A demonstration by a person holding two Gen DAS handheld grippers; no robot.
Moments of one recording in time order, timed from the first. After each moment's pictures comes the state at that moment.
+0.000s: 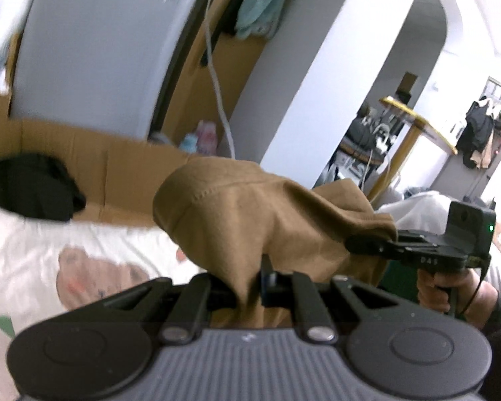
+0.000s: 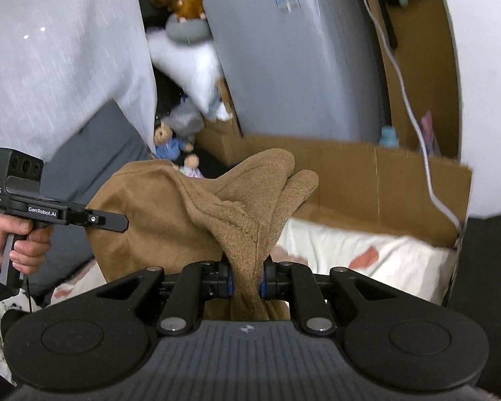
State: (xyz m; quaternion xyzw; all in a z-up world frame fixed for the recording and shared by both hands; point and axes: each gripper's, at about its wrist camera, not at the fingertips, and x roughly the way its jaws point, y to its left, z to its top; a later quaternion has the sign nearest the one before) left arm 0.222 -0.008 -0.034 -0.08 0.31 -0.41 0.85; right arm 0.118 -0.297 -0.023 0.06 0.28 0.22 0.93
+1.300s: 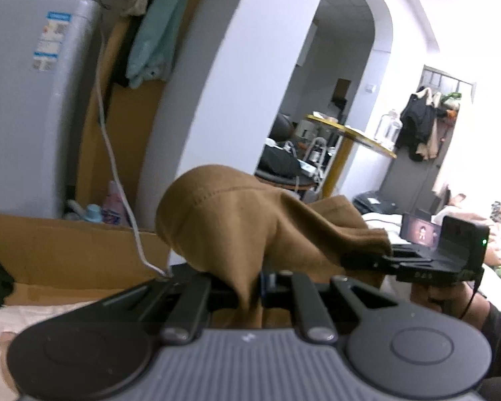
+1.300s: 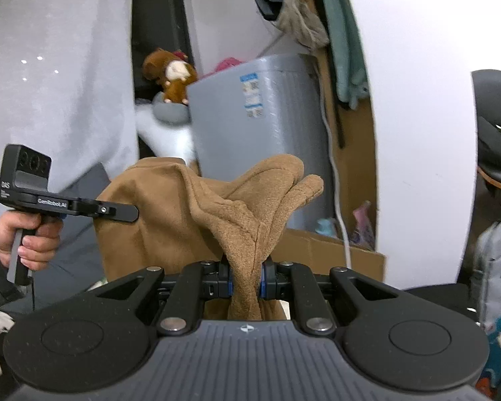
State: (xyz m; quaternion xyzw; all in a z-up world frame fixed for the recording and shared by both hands) left arm 0.192 -0.141 0.027 -0.06 0.24 -0.51 0.83; right arm 0.035 -0.403 0.075 0.04 0.20 0.15 0.97
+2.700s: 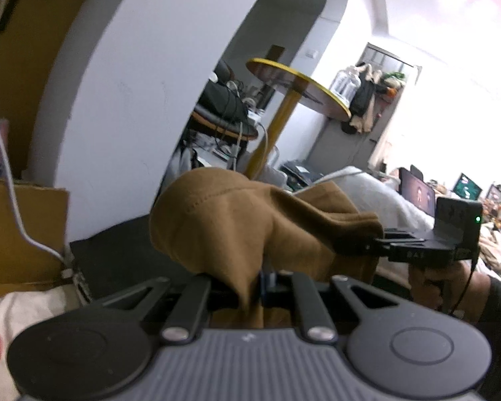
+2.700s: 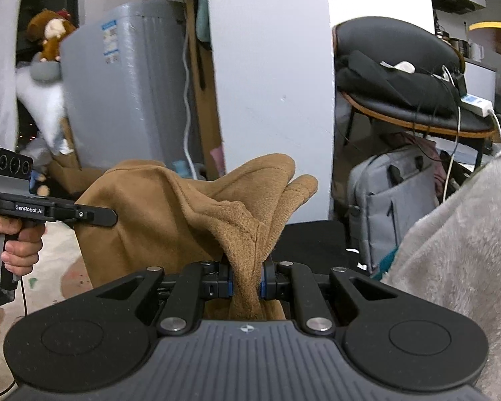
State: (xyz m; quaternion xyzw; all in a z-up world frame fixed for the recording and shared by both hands) left arm 0.293 -0.303 -0.130 -0.08 0.28 -0.65 0.70; right arm 0.063 -0.538 -0.029 0.04 0.27 -0.04 0.96
